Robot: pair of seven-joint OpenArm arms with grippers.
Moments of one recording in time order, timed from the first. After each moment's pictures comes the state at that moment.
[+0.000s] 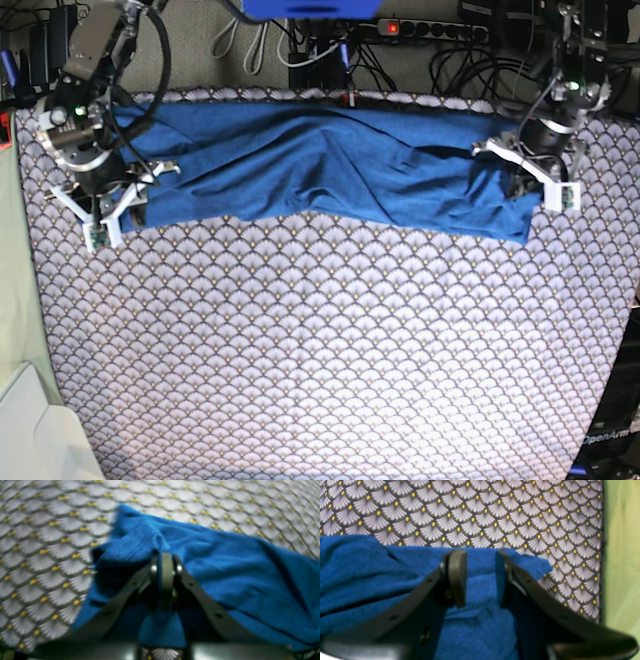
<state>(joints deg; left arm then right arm) 26.0 -22.7 -8.3 107.0 -31.0 0.7 30.8 -11.9 -2.2 25.3 113.4 -1.5 33.1 -47.8</state>
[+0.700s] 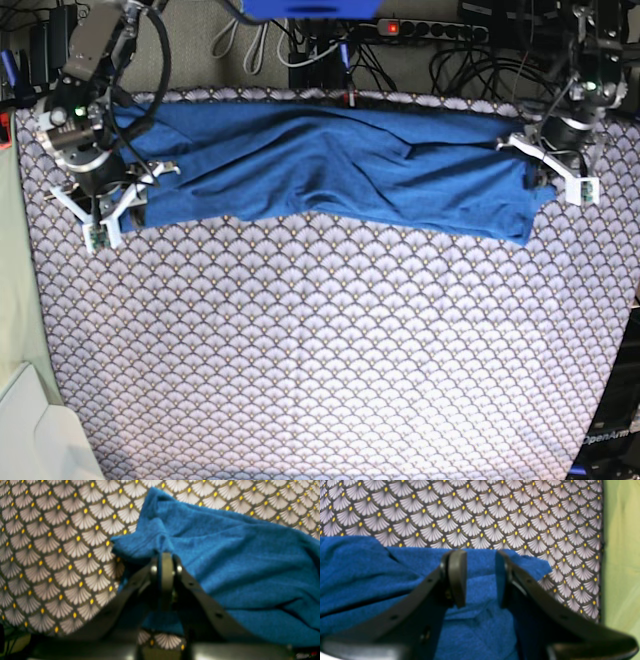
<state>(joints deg) 26.8 -24.7 -12.4 105.3 -30.9 -0.2 34.6 -11.7 -2.2 25.3 113.4 -1.5 33.1 -47.8</state>
